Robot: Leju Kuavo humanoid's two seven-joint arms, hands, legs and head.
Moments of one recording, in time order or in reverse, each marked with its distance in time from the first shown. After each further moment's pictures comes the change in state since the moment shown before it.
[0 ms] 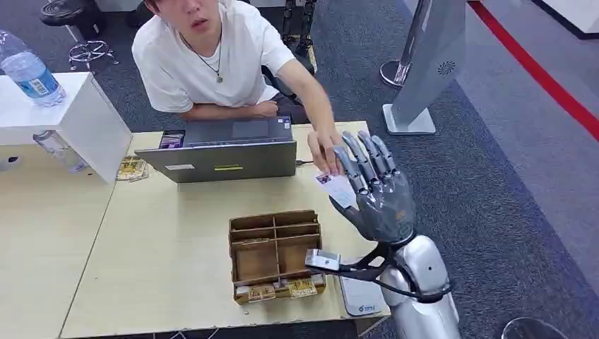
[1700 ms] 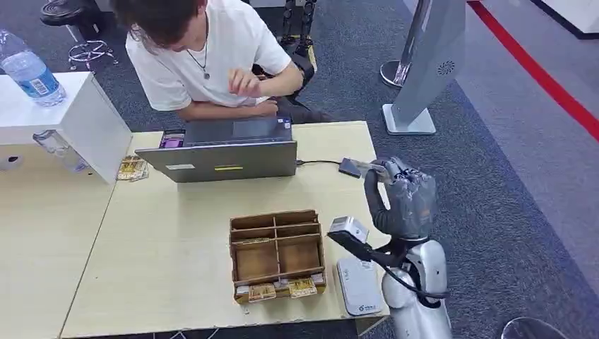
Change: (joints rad) left arm 0.000 0.001 0.001 0.002 -0.019 0.013 -0.008; right arm 0.038 0.005 0.012 0.053 -0.302 0.000 0.218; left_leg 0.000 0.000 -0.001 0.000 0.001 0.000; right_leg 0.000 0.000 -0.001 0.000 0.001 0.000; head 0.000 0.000
